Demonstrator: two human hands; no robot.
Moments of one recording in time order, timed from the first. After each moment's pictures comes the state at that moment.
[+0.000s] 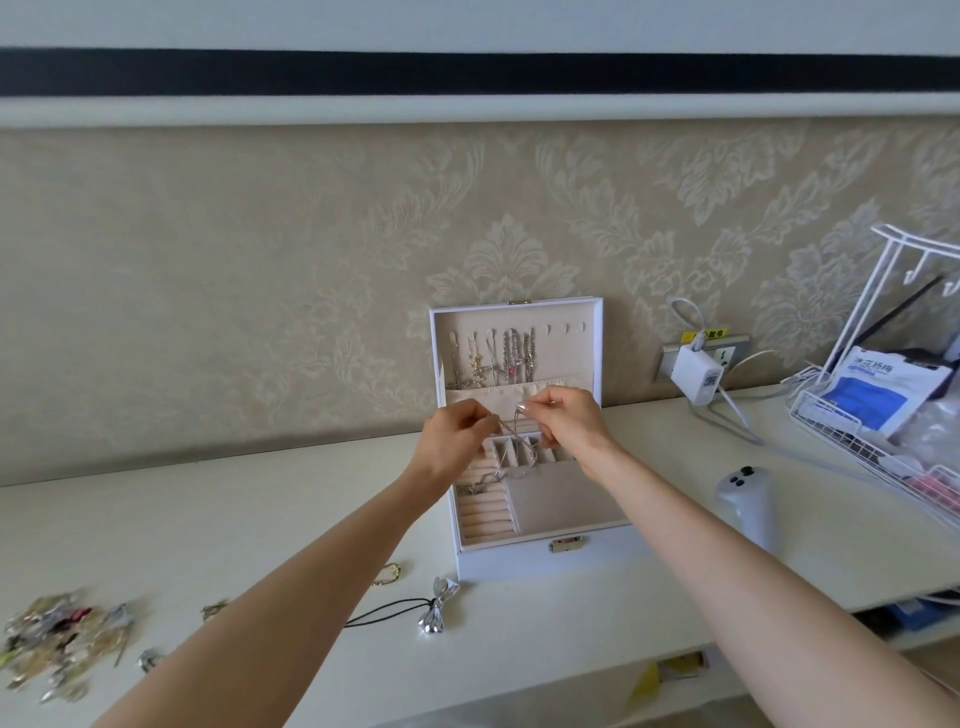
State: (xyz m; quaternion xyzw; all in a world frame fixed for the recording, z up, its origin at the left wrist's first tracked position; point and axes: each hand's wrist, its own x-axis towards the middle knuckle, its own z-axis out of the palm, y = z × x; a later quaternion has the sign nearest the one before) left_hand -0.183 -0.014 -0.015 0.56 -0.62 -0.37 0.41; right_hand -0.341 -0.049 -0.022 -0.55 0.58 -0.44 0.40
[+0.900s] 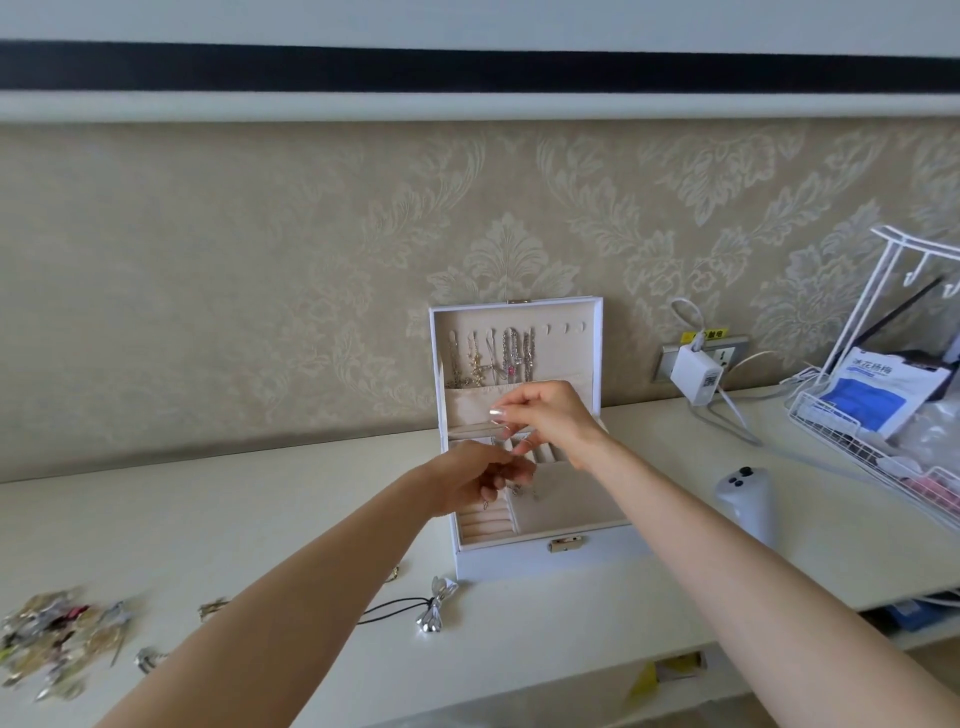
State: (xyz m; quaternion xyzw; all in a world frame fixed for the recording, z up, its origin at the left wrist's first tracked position) left_hand -0.191 -0.022 -0.037 0.48 -0.47 -0.69 0.25; right_hand -0.328 -0.033 0.003 -0.59 0.50 -0.39 0.51
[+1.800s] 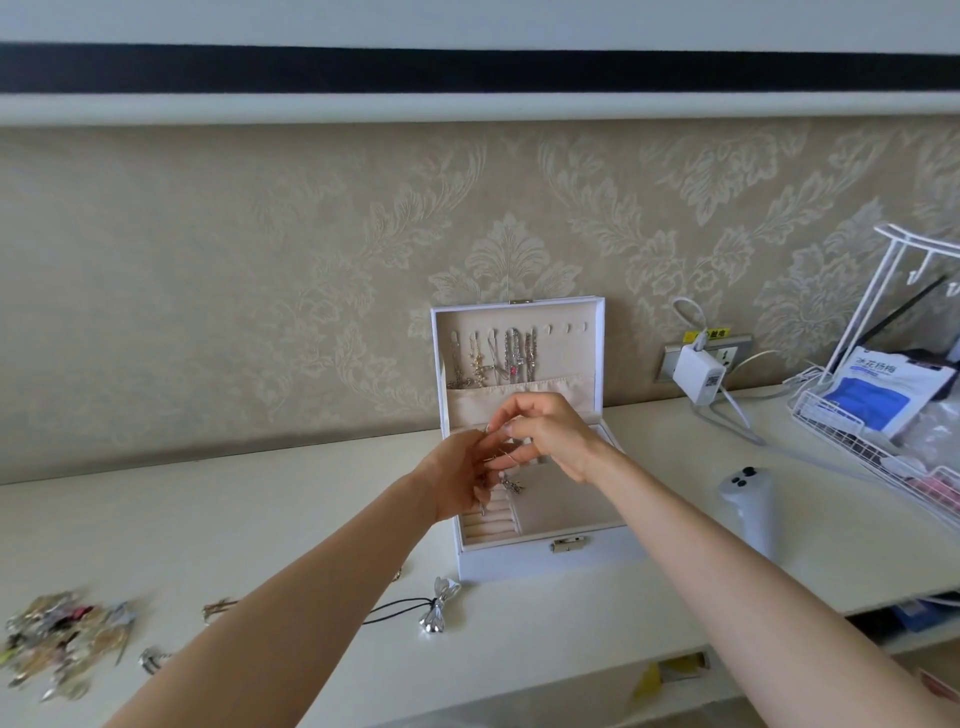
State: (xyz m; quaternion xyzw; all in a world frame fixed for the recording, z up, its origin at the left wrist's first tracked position) left_hand -0.183 -0.022 -0.041 0.49 -0.32 -0.74 0.33; right_hand -0.328 -0.024 -0.004 -0.59 0.44 -0.36 0.57
